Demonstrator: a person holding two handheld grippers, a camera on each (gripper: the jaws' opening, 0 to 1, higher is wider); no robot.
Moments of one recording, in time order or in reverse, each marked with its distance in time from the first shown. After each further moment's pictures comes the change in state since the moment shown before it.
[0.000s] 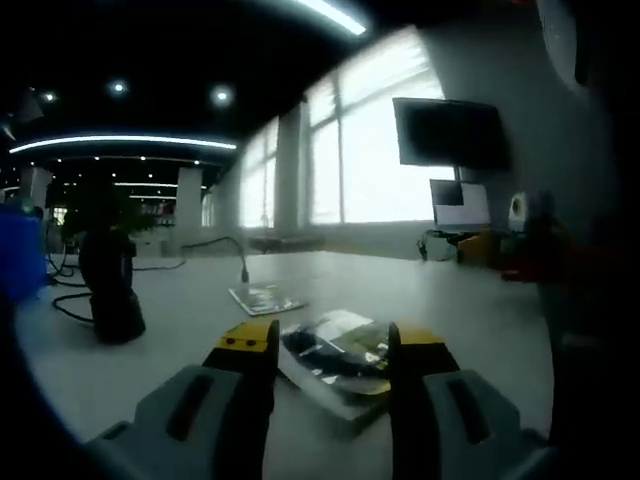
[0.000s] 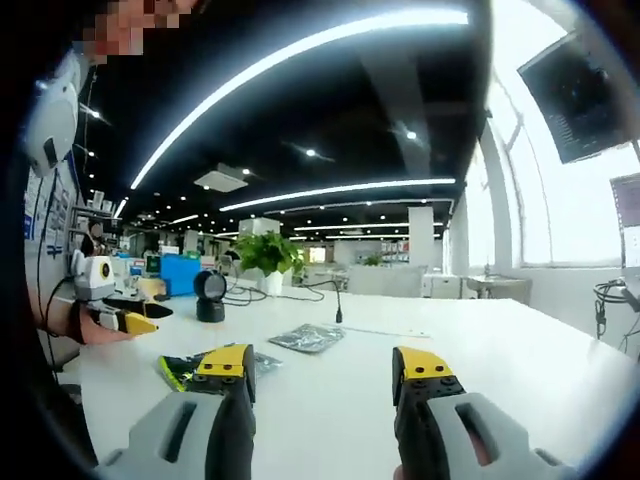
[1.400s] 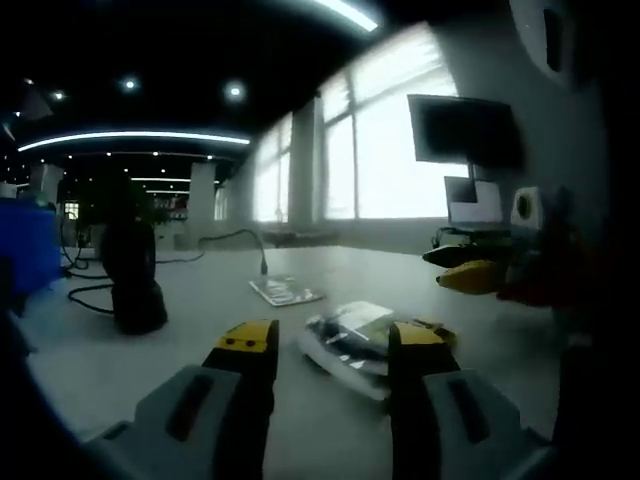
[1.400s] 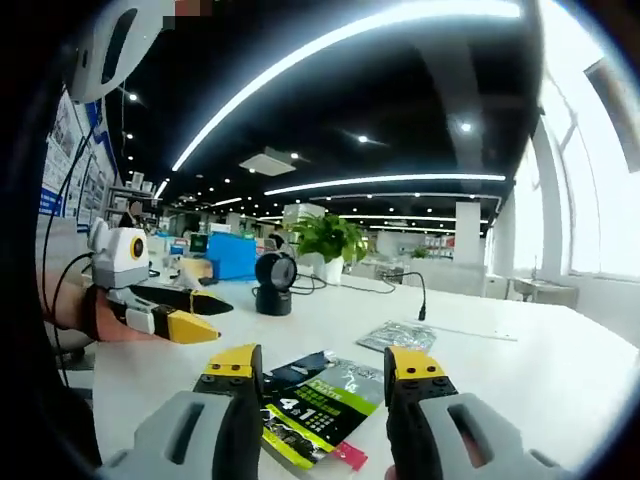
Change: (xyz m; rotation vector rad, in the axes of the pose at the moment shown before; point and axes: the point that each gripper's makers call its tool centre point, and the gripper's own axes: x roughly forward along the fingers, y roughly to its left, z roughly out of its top) left arm -0.016 0.027 -0.003 -0.041 0.009 0.053; right arm 0.073 0.151 -0.014 -0.021 0.056 0.191
